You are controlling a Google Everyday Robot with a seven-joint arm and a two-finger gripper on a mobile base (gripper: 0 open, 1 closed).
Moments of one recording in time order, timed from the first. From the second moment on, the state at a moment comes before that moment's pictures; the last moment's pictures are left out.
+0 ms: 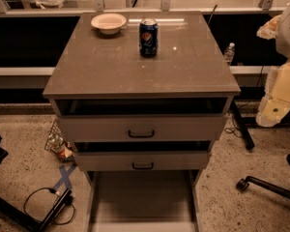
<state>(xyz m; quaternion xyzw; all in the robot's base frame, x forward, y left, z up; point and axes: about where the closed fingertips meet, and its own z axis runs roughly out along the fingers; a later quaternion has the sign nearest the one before) 0.438 -0.214 0.986 -0.60 0.78 -0.05 0.17</state>
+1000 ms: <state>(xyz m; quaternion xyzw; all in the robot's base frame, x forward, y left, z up) 0.551 -0.201 0.979 -0.54 0.77 0.01 0.34</state>
